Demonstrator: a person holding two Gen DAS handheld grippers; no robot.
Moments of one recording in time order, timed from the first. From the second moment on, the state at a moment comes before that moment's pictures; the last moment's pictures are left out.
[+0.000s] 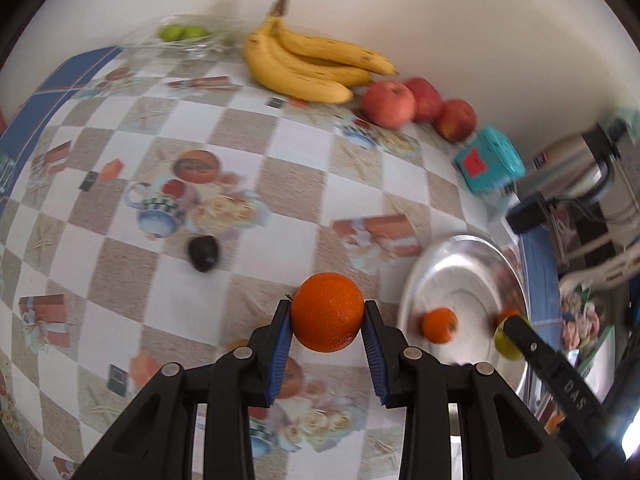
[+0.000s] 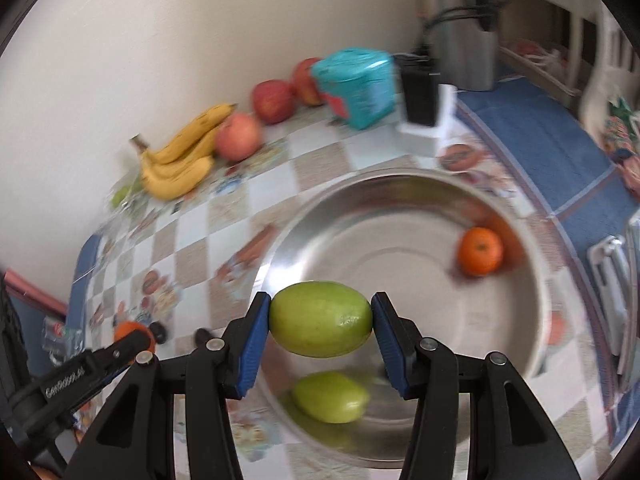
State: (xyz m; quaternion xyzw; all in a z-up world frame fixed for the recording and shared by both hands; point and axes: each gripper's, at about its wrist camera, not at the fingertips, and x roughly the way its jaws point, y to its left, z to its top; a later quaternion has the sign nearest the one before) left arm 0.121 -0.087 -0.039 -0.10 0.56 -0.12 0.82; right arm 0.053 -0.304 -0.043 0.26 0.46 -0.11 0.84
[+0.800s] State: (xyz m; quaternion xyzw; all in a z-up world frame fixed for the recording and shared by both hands) left arm 0.097 -0.166 -0.053 -0.04 0.53 -0.21 0.82; right arm 0.033 -0.348 -0.053 0.29 0.47 -0.14 0.82
